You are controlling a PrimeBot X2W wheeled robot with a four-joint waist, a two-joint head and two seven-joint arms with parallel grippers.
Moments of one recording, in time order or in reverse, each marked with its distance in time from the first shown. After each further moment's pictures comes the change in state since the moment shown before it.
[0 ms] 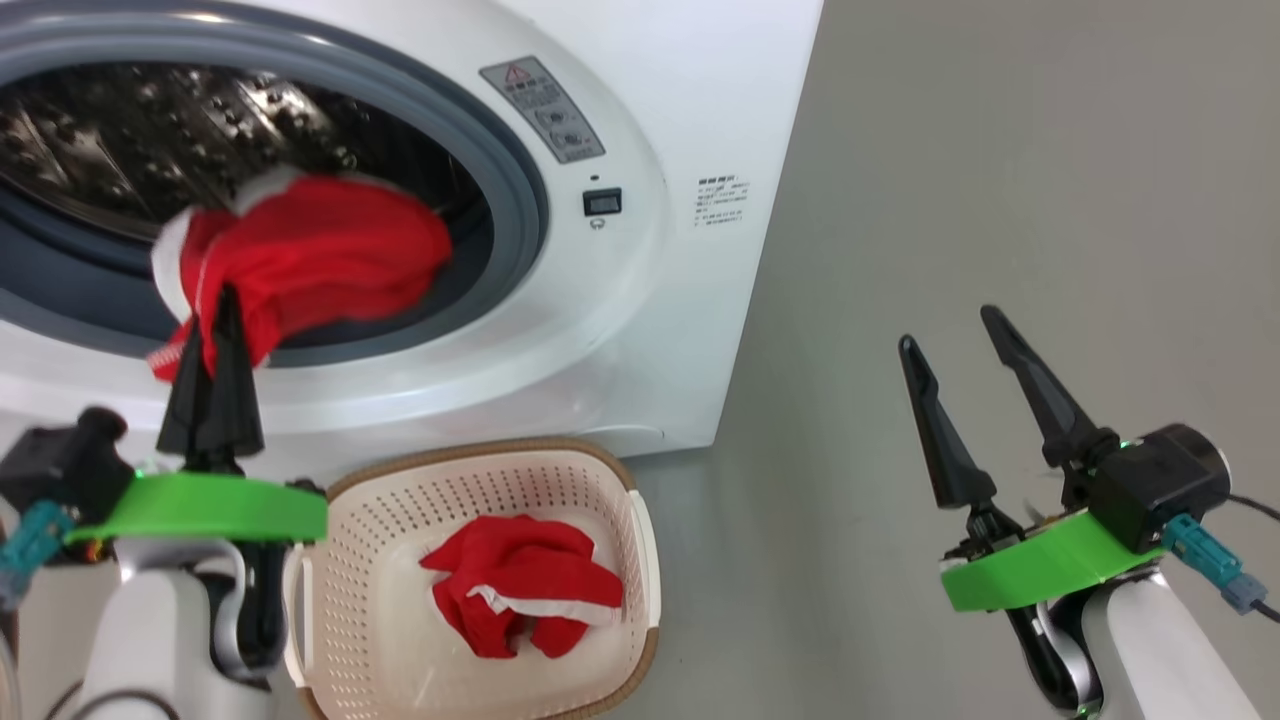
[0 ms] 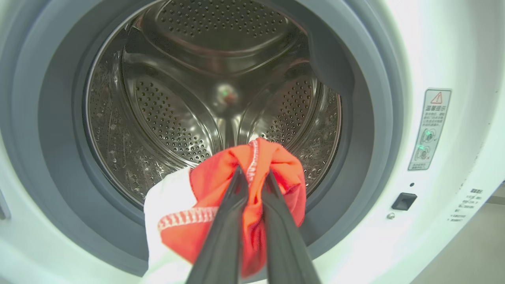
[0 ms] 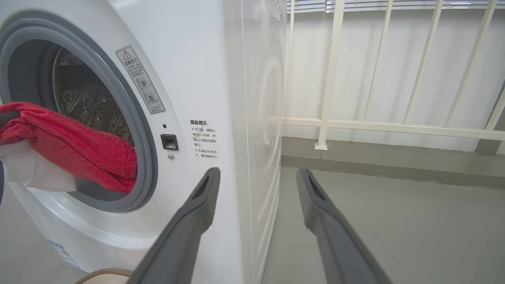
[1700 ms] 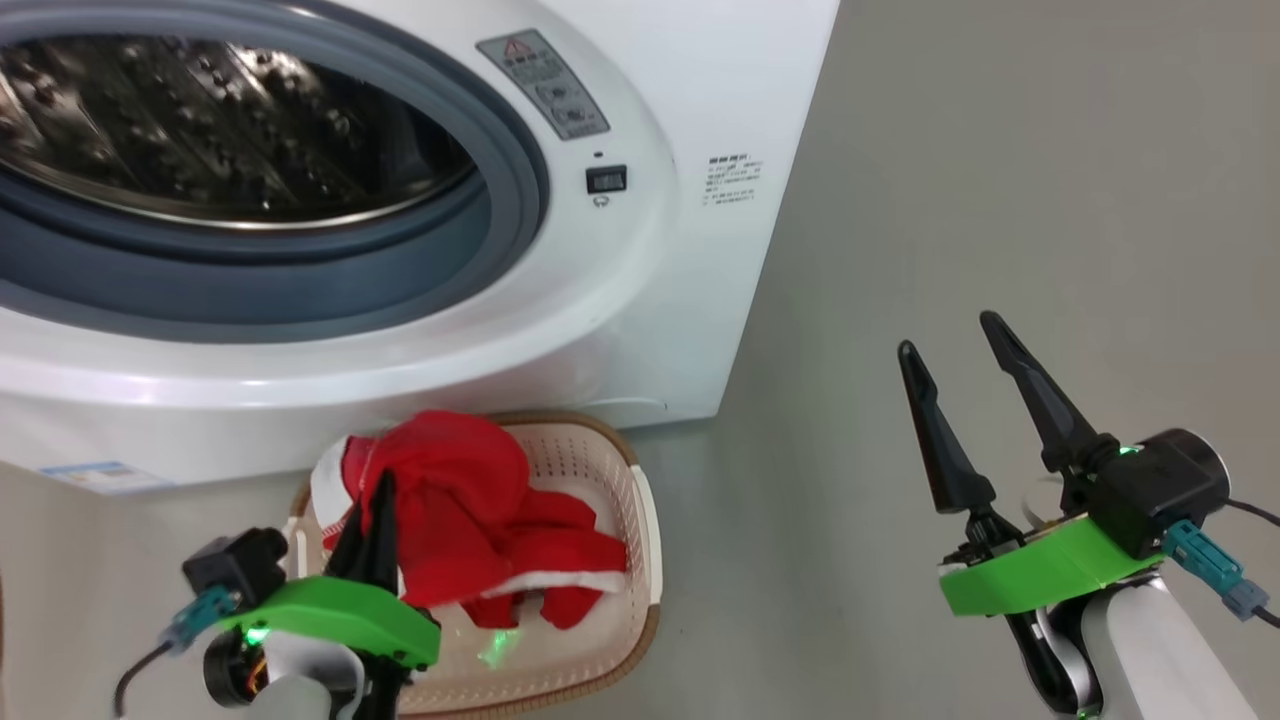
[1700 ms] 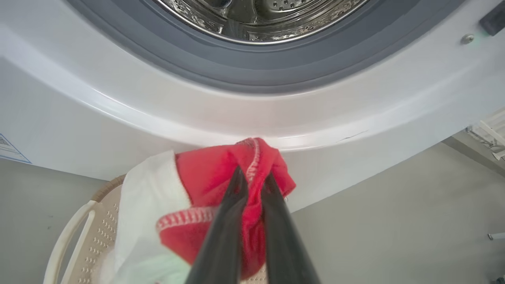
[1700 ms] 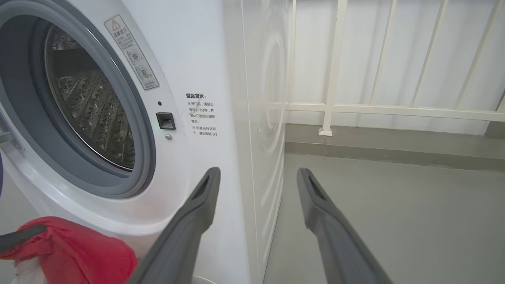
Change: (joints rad) left arm 0.112 -0.010 -0.234 0.241 -0.281 0.052 0.009; right arm 0.021 0.003 -0.002 -0.012 0.001 0.000 0.000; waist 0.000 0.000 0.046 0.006
